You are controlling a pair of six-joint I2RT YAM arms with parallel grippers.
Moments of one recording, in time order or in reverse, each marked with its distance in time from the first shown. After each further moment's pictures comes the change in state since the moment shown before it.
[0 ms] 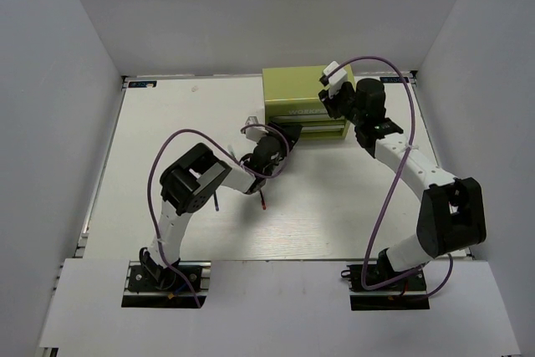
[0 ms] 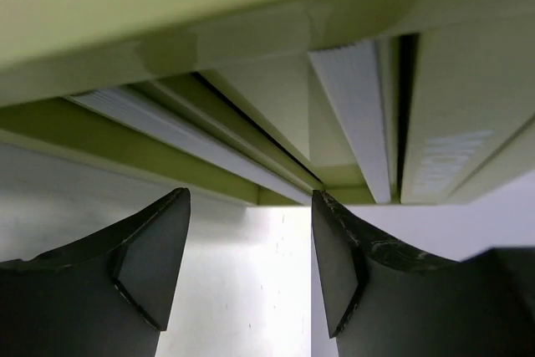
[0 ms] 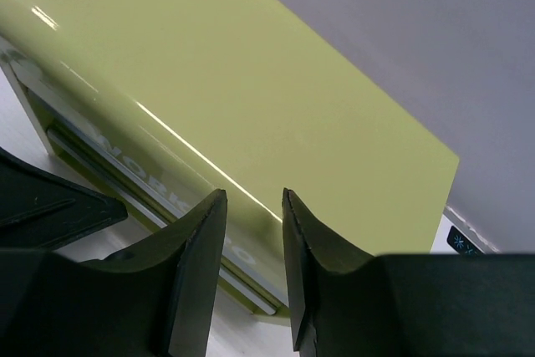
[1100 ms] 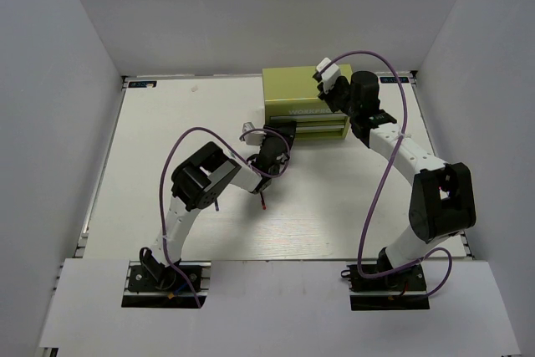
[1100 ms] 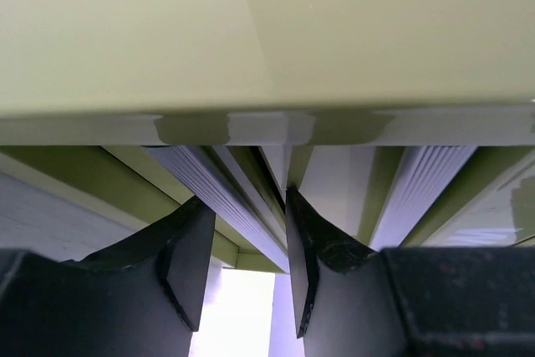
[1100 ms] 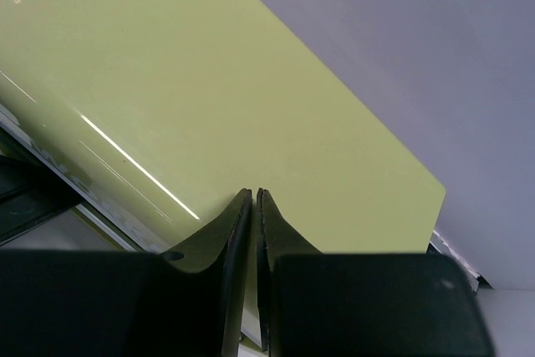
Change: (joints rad) left arm -0.008 0.115 0.087 0.043 -0.203 -0.169; right arm -0.008 0.118 0.102 -0.018 0.006 -0.092
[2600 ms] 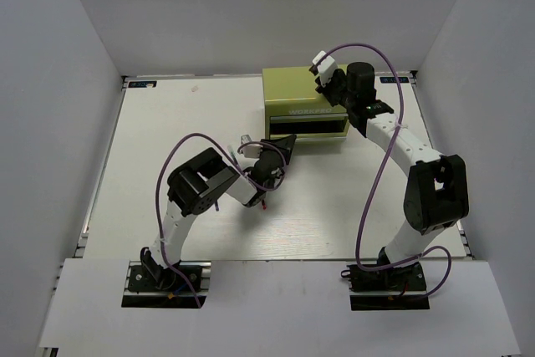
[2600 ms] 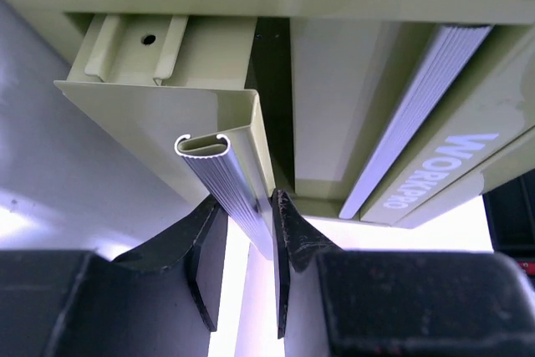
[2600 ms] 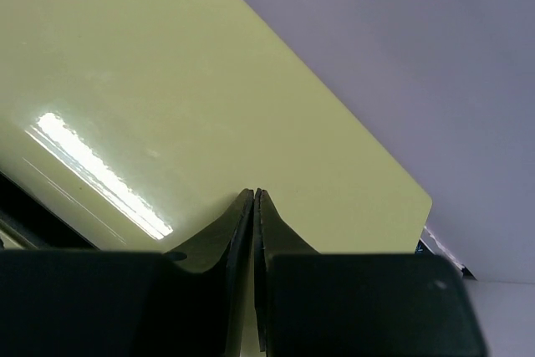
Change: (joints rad) left arm -0.045 -0.063 -0.175 0.104 0.029 -0.119; right arm 0.001 0.076 0.130 -0.118 0.037 -0.043
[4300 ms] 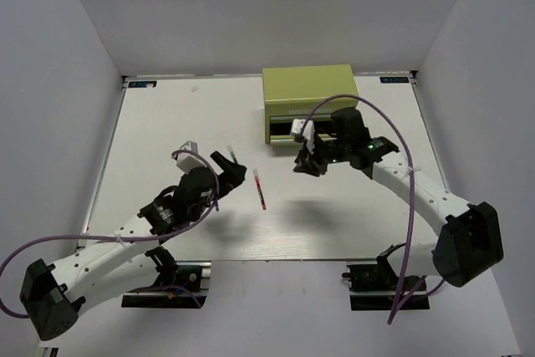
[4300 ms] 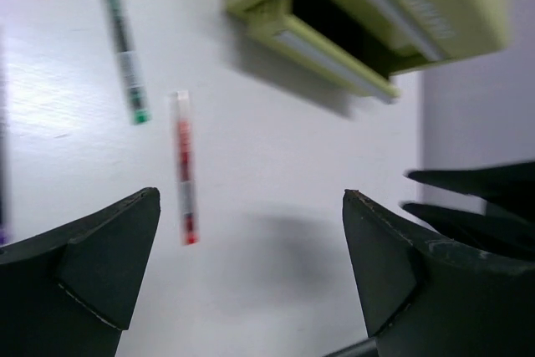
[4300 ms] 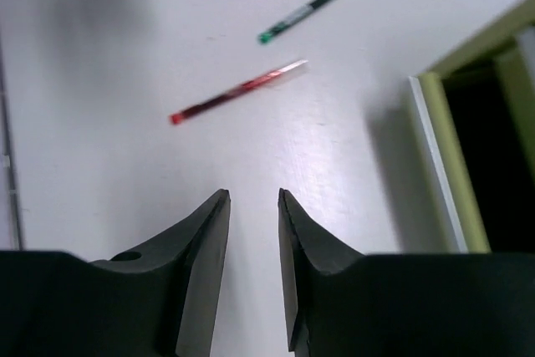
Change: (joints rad) left arm 0.005 -1.352 -0.418 -1.190 0.128 0.509; right arm 0.177 -0.379 -0.303 -0.465 -0.494 -0.039
